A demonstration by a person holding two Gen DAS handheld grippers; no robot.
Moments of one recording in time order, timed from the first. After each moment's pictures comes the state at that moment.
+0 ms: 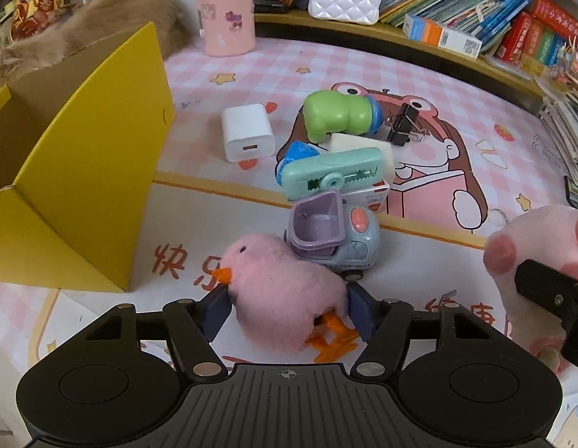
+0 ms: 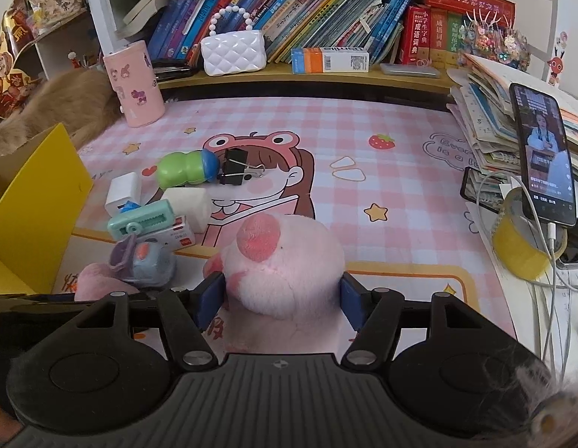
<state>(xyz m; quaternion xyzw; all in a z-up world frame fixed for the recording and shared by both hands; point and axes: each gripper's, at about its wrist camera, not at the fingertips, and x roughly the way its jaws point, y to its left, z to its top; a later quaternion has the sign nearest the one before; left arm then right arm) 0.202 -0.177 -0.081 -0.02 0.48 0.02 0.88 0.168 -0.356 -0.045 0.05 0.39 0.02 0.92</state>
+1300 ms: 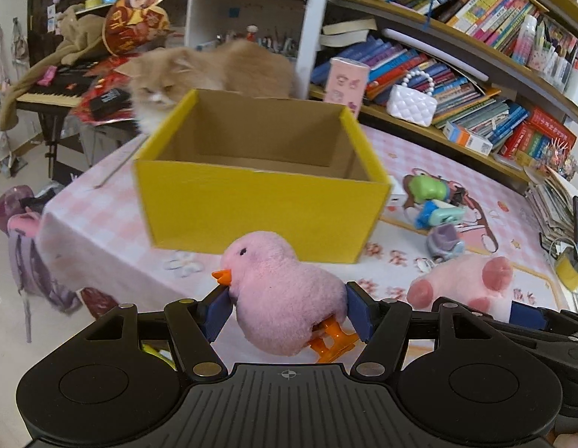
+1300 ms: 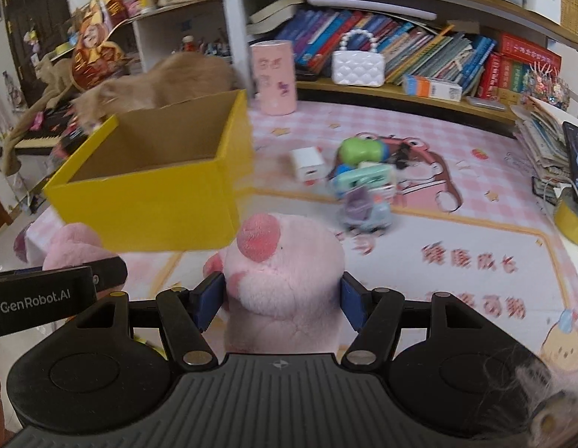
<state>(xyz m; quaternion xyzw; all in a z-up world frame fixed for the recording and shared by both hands) 0.038 0.038 -0.003 -0.09 0.37 0.02 0.92 0.045 -0.143 -0.014 0.02 0.36 0.08 0.93</state>
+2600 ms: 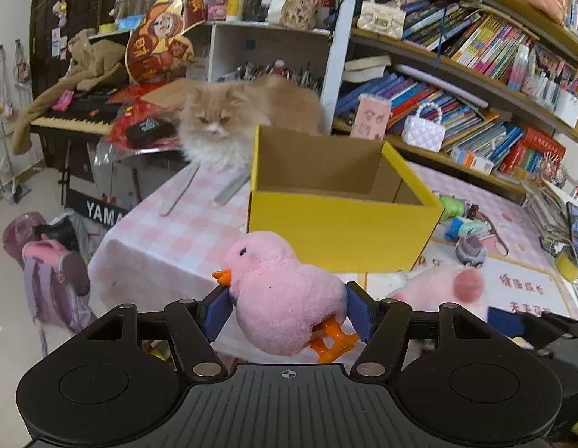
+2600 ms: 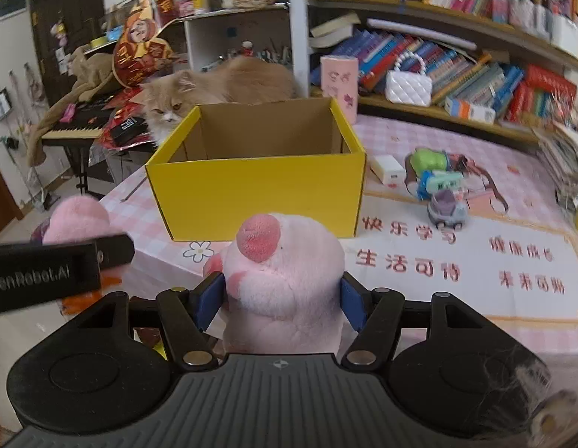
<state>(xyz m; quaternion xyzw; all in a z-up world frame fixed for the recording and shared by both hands) -0.009 0.137 0.021 -0.07 0.32 0.01 0.94 -0.009 -0.019 -0.007 0.00 0.33 0.09 0.94</state>
